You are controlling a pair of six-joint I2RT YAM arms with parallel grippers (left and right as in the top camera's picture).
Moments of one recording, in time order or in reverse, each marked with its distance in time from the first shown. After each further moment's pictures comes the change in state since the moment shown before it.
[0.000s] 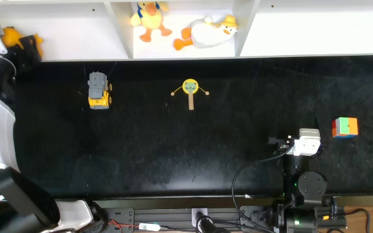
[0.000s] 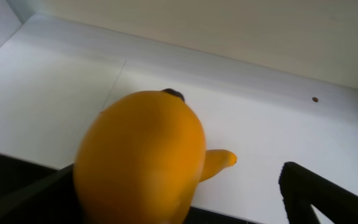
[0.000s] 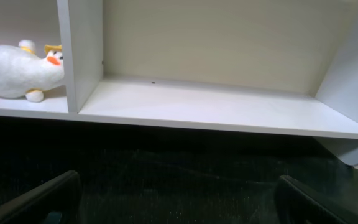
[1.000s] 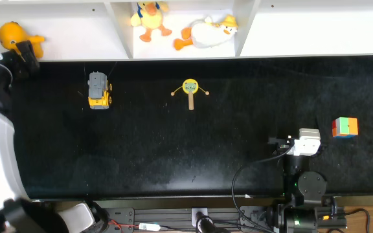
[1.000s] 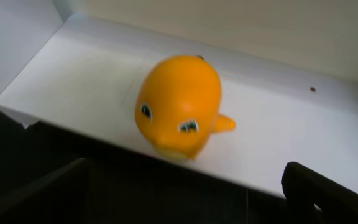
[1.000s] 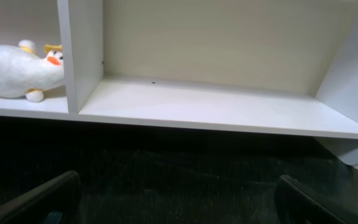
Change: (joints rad) left arm 0.000 -0.185 -0.035 -0.161 -0.083 0.008; right arm 0.000 0.000 0.000 0.000 0.000 0.000
